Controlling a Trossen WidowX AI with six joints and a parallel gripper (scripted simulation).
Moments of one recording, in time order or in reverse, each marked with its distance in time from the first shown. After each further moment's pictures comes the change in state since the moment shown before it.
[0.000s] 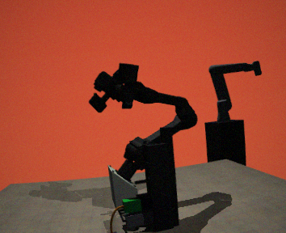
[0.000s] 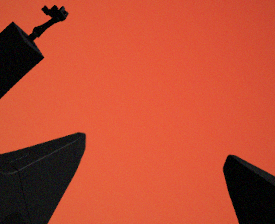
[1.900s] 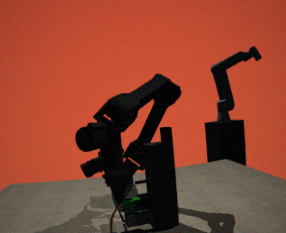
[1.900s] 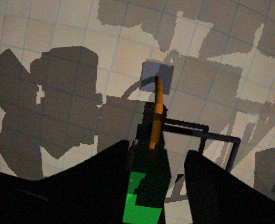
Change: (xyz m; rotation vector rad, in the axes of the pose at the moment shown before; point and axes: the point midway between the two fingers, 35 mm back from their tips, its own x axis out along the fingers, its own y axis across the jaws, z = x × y) arm -0.366 0.250 -0.053 -0.326 0.982 1.592
